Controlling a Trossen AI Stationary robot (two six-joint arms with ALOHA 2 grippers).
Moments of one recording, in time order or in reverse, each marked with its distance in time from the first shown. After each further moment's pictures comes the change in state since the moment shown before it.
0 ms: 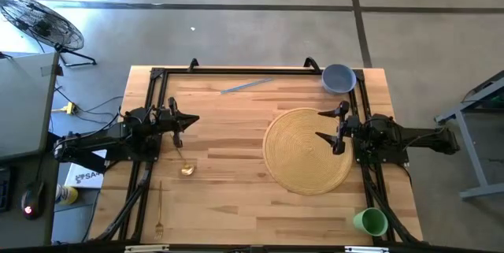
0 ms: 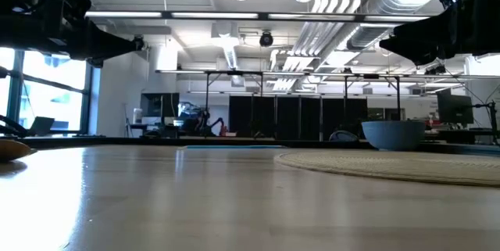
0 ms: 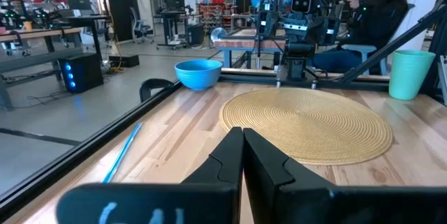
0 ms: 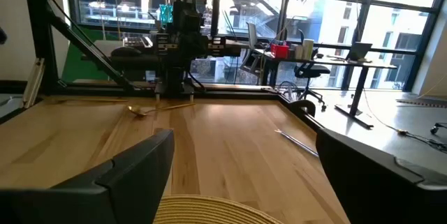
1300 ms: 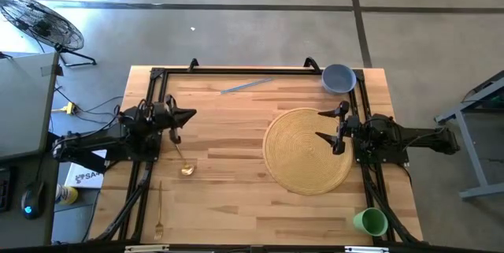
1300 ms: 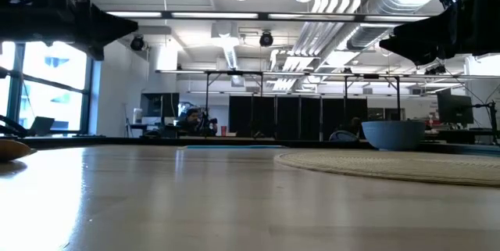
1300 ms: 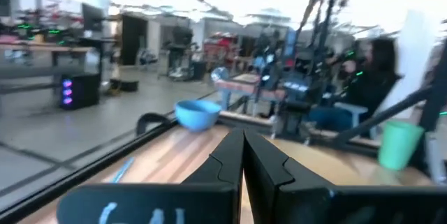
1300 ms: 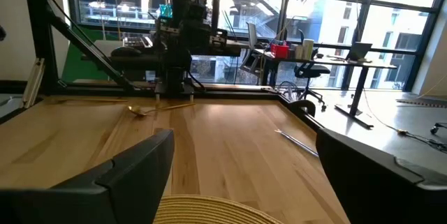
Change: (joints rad) left arm 0.000 0.037 0.000 0.209 -0.016 -0.149; right arm 0.000 0.000 0.000 0.000 0.000 0.000
